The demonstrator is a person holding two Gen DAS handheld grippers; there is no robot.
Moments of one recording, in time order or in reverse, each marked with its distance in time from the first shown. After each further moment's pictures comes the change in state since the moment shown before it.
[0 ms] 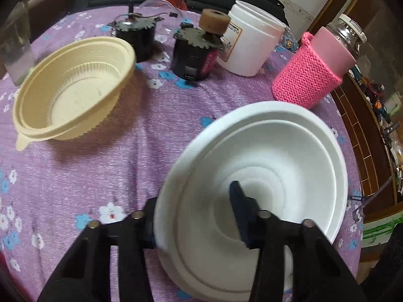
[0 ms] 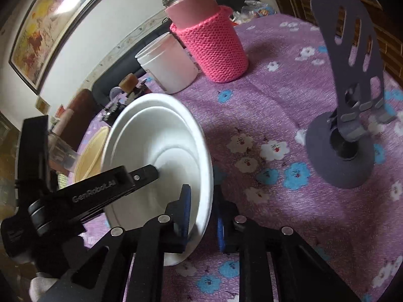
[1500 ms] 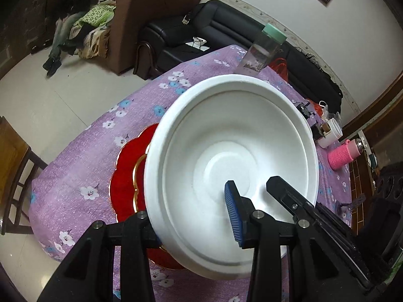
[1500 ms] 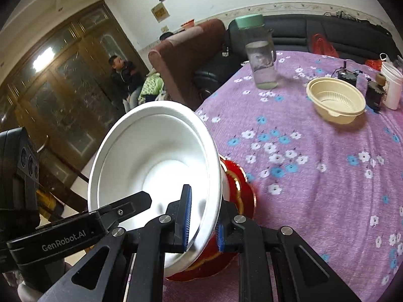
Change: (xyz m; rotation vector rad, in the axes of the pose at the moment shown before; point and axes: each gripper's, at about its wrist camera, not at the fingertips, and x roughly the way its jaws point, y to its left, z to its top) left arm -0.284 0.286 -0.191 -0.462 -0.217 0.107; right arm -0.037 0.318 -0.183 -0.606 0.229 0.373
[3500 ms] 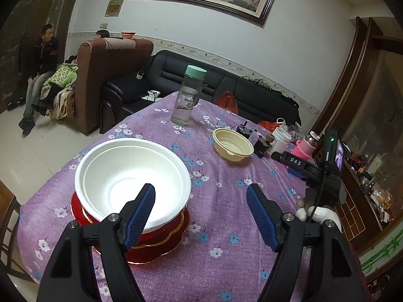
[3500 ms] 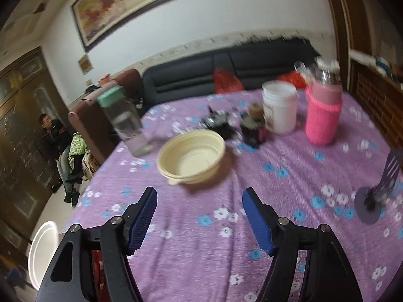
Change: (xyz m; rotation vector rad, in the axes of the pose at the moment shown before) left arm -0.060 -0.086 -0.055 0.223 -0.316 -0.149; right arm -0.085 -0.196 0.042 0.258 -0.254 -0.370
